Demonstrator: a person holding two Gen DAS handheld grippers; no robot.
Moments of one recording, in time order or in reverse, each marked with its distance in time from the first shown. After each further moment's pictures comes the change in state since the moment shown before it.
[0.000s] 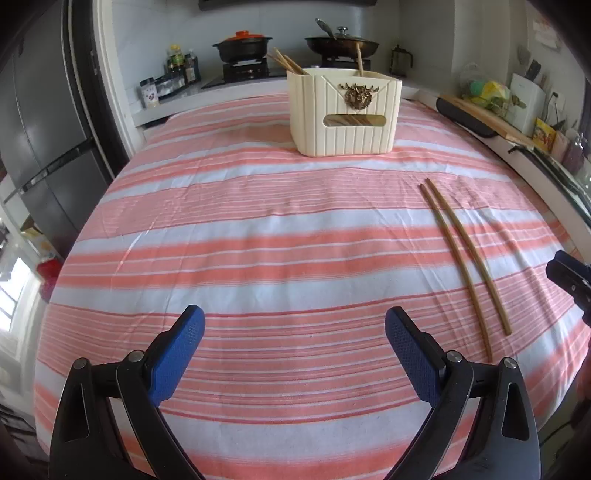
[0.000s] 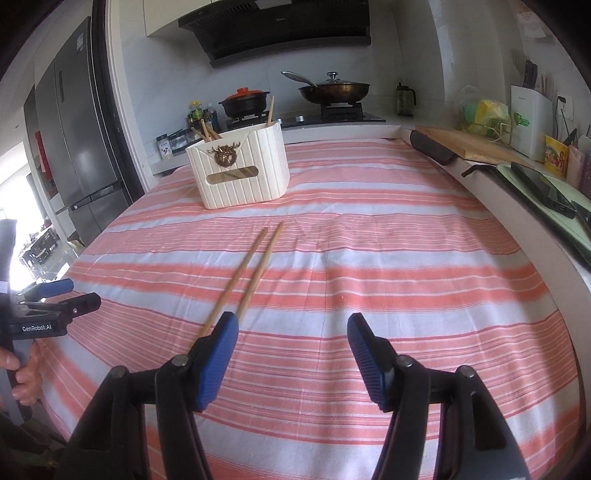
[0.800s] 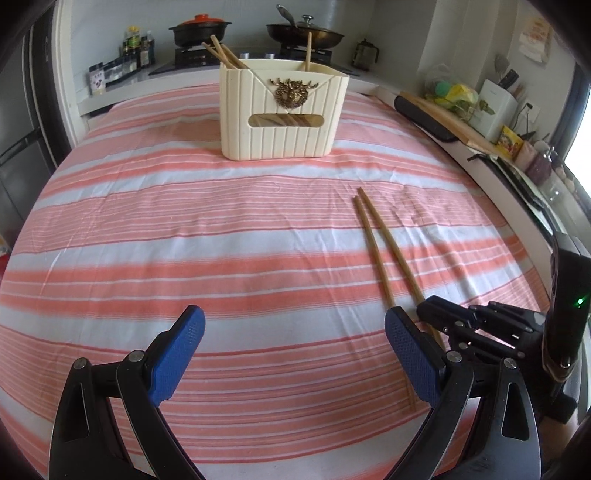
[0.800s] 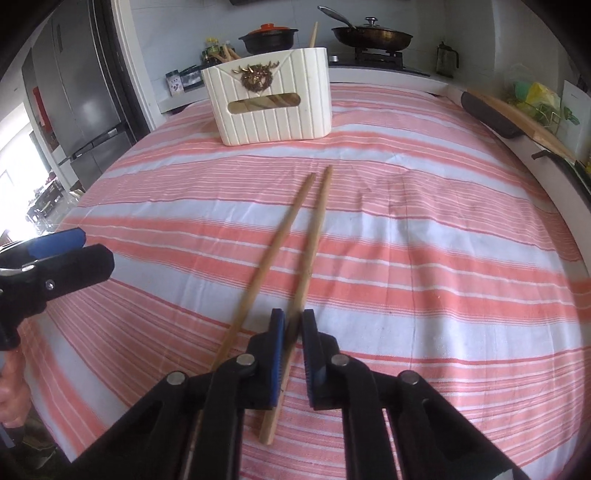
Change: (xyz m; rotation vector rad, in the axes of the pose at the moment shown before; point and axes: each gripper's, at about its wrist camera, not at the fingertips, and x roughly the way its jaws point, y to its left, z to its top) left arm 0.024 -0.051 0.039 -0.016 0.067 -0.224; right arm 0.080 0.048 0.007 -0.068 0.235 0.010
